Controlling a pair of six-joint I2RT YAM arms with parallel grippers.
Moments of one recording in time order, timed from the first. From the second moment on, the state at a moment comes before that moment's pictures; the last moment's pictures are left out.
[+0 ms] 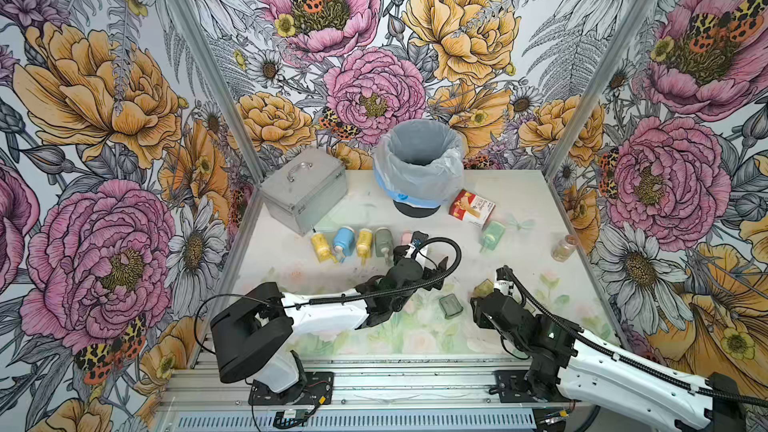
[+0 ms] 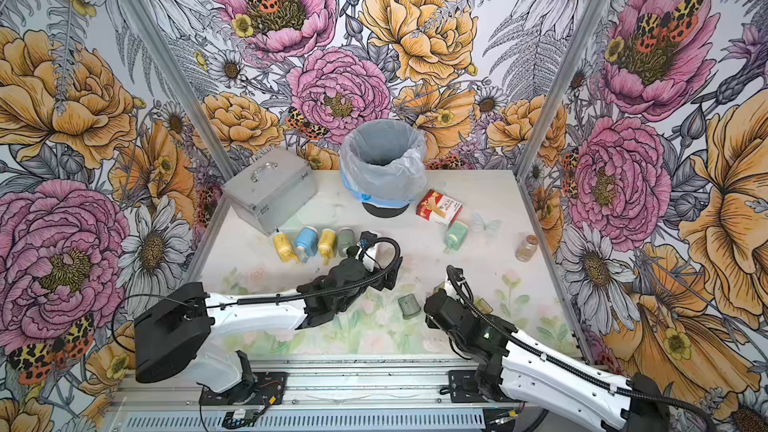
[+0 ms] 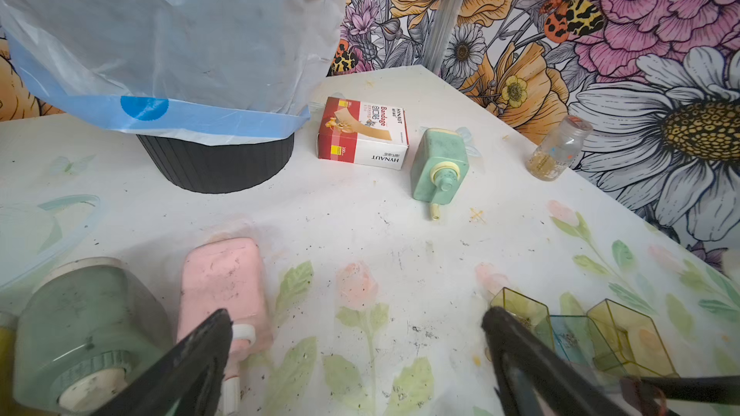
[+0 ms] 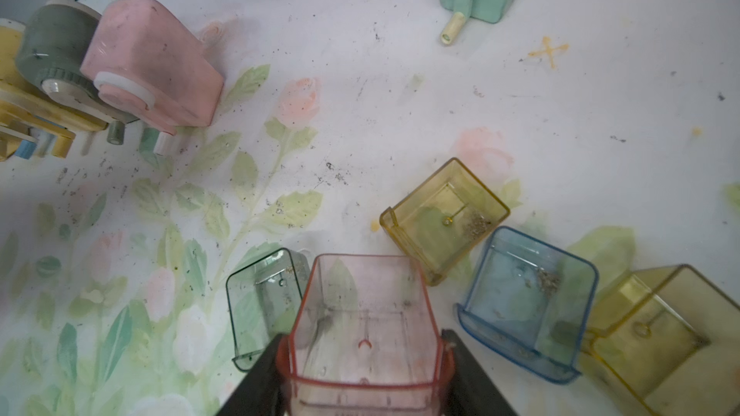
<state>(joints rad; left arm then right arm) -1.07 1.52 0.76 0.39 -0.46 -0.30 0.94 0.69 0.39 -0.65 0.47 0.92</state>
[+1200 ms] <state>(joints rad) -1.07 1.77 1.01 0.39 -0.33 -0.27 0.96 0.72 0.24 -0.43 0.50 1.01</state>
